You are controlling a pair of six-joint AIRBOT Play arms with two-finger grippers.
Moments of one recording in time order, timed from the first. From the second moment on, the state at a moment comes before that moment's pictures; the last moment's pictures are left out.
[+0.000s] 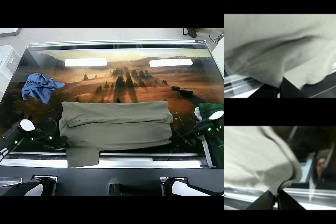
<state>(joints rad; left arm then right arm) 0.02 -1.13 0.63 1.06 -1.27 -1.35 -0.48 -1.39 0.89 -1.13 1.45 1.43</state>
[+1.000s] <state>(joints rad) 0.03 -1.88 1.68 1.08 -1.39 -1.41 -0.24 -1.76 1.46 -1.12 1.26 1.57</state>
